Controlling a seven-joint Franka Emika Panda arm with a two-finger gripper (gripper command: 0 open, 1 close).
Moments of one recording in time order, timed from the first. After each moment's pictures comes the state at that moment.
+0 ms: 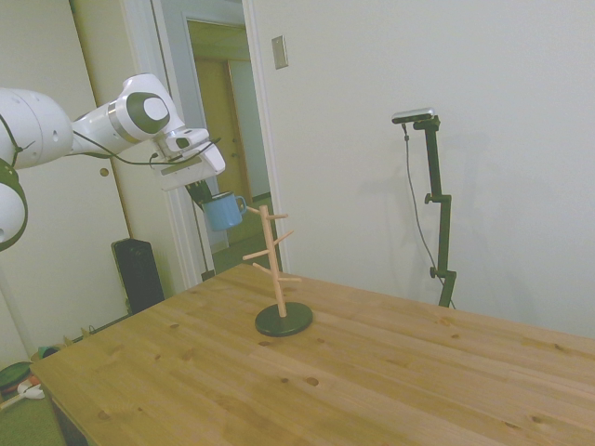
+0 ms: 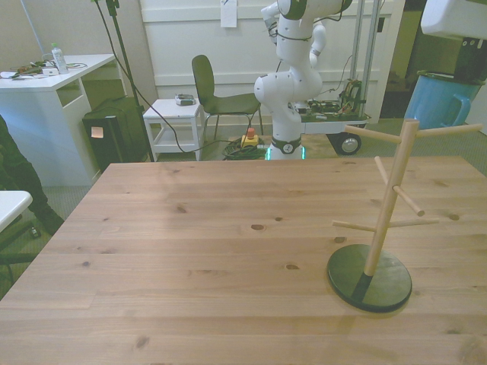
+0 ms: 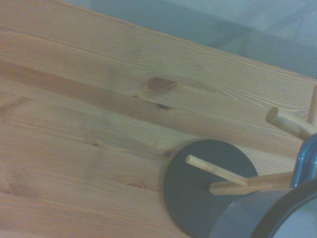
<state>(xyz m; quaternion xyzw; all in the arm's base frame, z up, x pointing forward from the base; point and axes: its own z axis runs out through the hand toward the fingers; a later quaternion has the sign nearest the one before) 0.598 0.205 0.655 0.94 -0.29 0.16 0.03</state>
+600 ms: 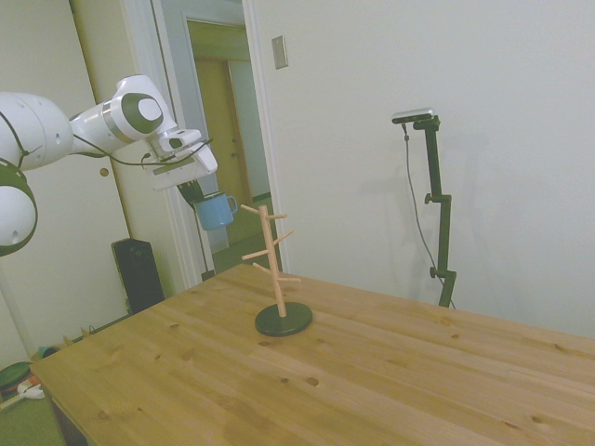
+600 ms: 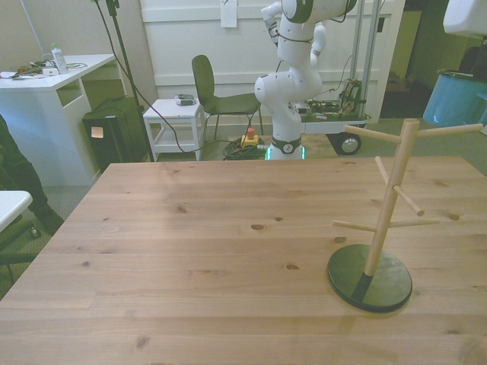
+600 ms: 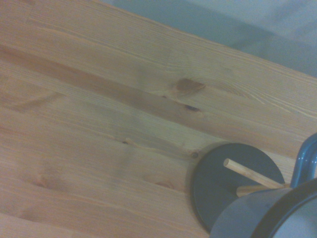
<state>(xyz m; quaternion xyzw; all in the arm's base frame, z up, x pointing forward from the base) 0.597 0.243 0.652 0.95 -0.27 0.15 0.03</state>
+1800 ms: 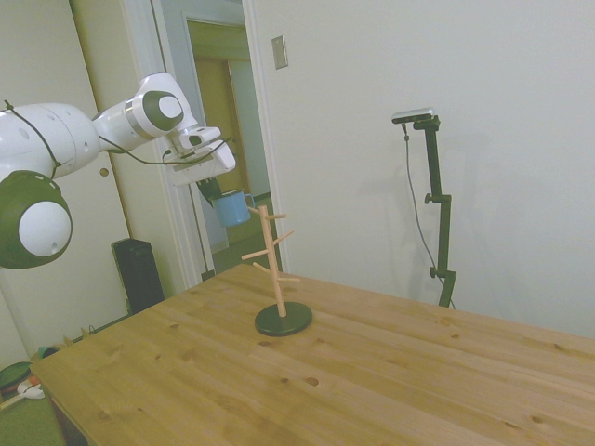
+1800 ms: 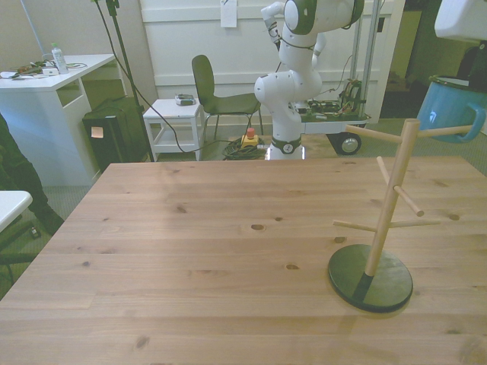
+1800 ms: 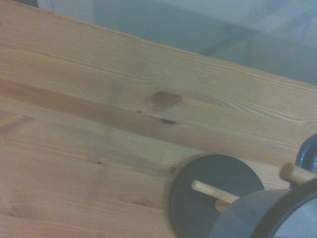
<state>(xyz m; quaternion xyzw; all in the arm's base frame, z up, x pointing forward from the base) 0.632 0.202 0.653 0.94 -0.31 0.15 0.03</state>
